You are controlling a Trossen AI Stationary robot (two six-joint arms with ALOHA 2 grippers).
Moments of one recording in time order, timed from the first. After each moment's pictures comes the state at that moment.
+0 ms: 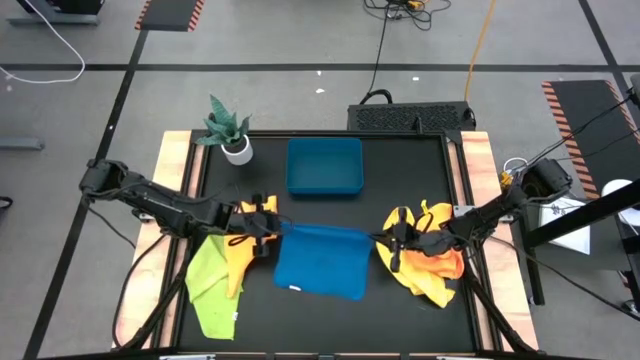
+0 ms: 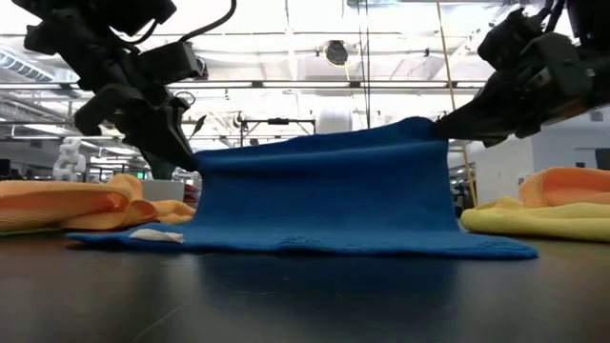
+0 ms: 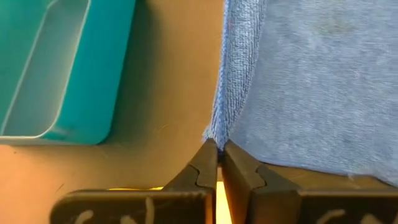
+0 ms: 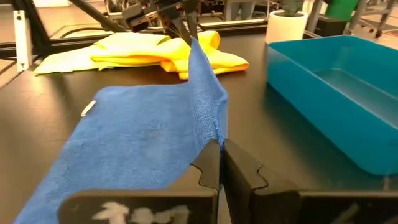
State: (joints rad) left arm -0.20 1.27 0.58 -0.18 -0.33 -0.01; right arm 0.46 1.31 0.20 0.76 0.62 0.27
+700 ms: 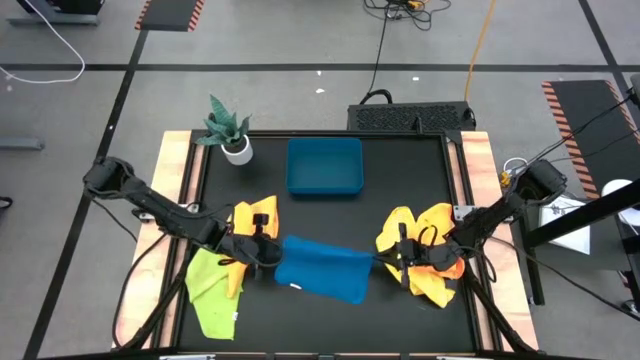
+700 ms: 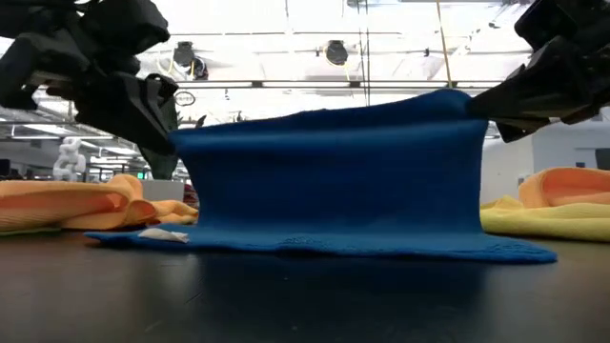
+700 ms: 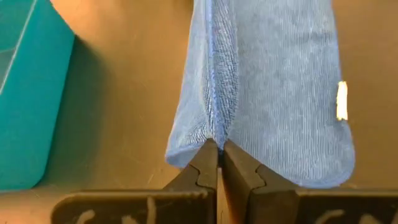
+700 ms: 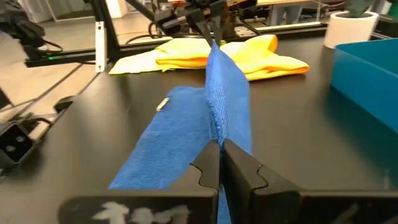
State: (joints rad) left arm -0.42 1.30 0.58 -0.11 -0.37 -0.07; right arm 0.64 1.38 0.21 0.88 0.62 0.30
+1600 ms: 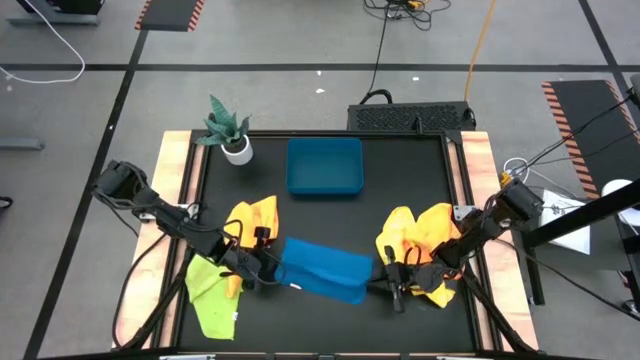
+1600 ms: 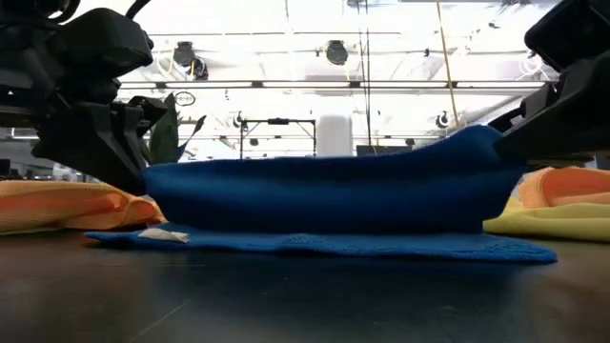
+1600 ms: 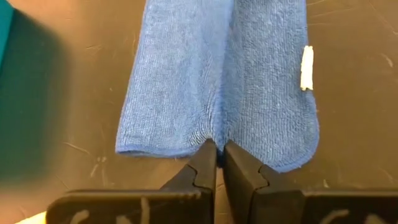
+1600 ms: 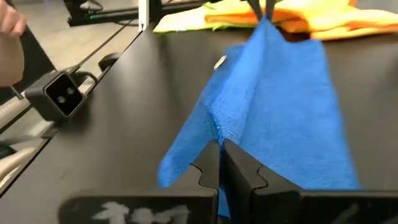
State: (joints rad) left arm -0.52 1.44 0.58 -0.05 -0.37 -0.16; right arm 0.70 1.71 0.36 0.96 0.52 0.37
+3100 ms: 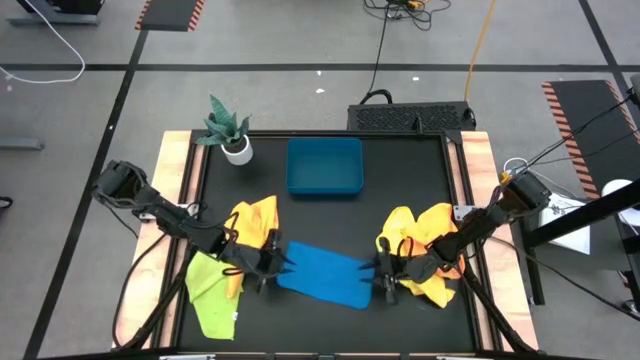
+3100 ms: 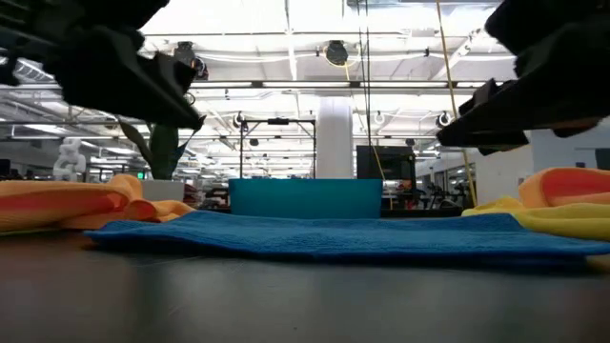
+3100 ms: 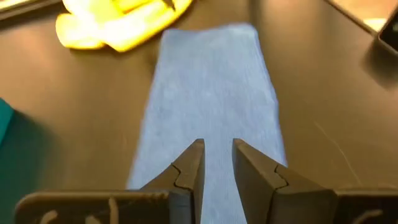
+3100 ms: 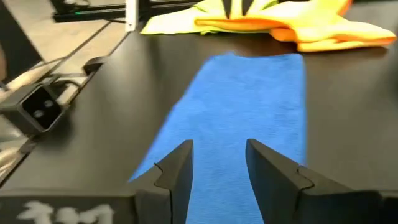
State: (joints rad) left arm -0.47 1.44 0.58 0.28 -0.26 0.02; right arm 0.59 1.58 0.41 0.75 0.45 0.32
